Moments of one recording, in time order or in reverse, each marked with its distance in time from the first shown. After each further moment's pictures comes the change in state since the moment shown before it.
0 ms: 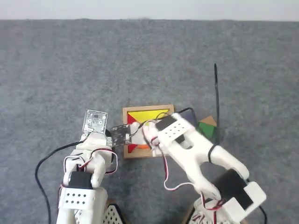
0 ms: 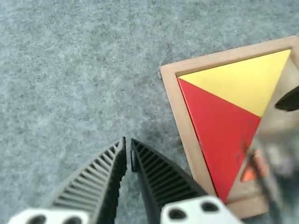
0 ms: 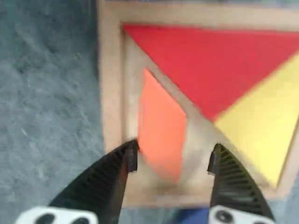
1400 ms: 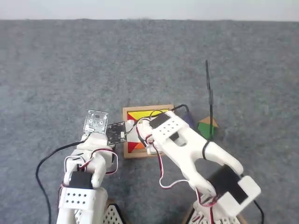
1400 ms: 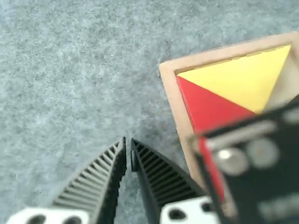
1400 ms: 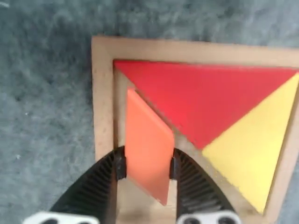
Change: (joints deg) left arm 0.2 0.0 0.0 0.0 0.0; right arm -2.9 3.8 -4.3 -0.4 1.1
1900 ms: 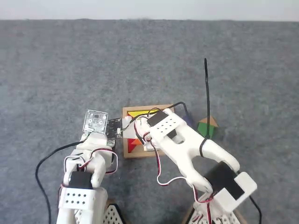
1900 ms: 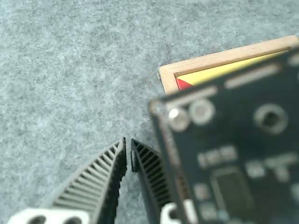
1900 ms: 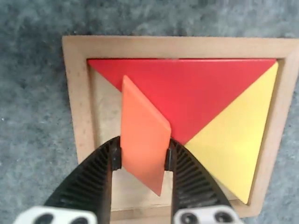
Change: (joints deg) left arm -0.1 -0.1 -0.1 -0.1 0.0; right arm 0.4 2.7 -3.5 -1.0 -4.3
